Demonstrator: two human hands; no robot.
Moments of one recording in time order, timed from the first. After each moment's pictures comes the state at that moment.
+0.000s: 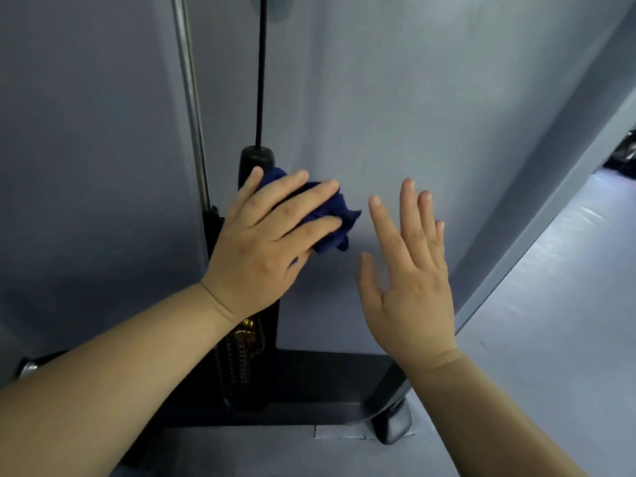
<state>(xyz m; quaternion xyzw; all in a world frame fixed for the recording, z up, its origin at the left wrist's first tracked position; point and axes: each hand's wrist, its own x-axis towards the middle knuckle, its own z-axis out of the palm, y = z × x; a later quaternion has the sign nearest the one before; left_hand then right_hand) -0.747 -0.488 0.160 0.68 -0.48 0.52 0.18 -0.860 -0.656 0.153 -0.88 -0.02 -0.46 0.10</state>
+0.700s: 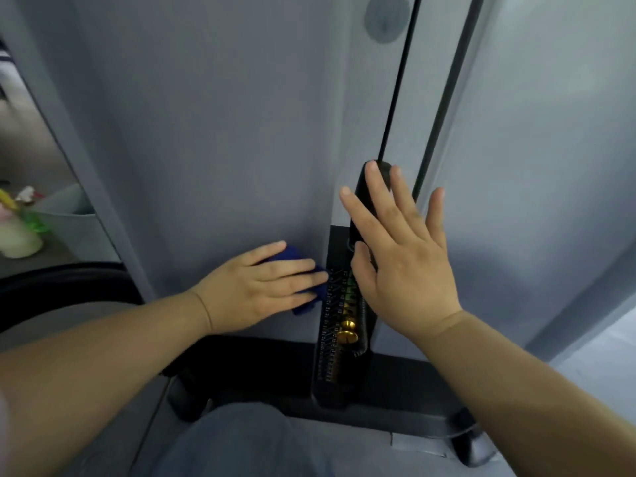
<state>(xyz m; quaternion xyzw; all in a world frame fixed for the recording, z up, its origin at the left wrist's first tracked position) -0.699 -0.323 0.116 0.67 -0.58 0.43 -0.16 -0.803 -0.550 0.174 -0.88 -0.14 -0.45 0.01</state>
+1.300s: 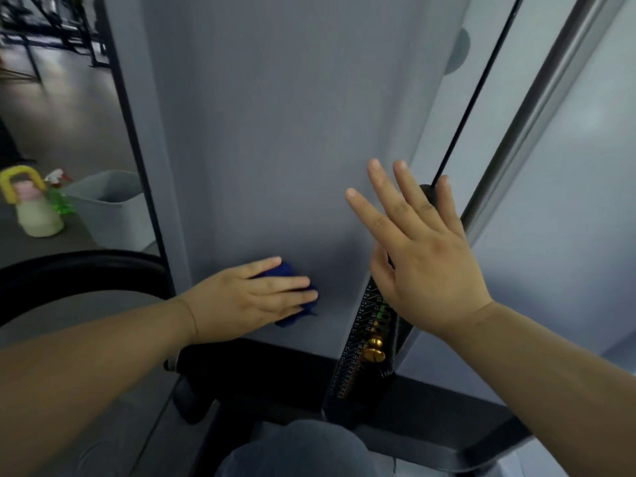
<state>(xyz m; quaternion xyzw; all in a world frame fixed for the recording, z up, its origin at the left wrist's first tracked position) -0.692 -0.257 0.098 0.68 -0.54 0.44 -0.22 -0.786 -0.520 0.209 -0.87 -0.23 -0.42 -0.09</state>
